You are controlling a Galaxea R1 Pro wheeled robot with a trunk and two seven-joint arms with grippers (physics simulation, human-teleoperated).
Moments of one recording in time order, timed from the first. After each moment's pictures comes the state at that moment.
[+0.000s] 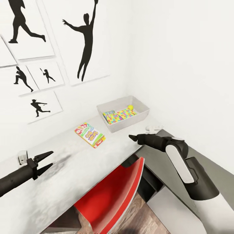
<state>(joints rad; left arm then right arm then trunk) -0.20 0.34 0.43 -1.61 1.60 1.04 0.04 -0.71 -0.17 0.31 -1.62 -0.71 0.90 -0.12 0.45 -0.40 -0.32</state>
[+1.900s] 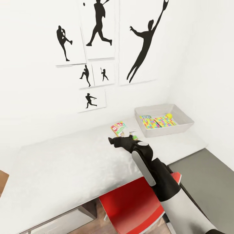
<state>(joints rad) 0.17 0.29 1.24 -1.59 1.21 0.98 0.03 -0.74 0.09 0.48 -1.41 -0.44 0.72 -0.21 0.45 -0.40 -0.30</state>
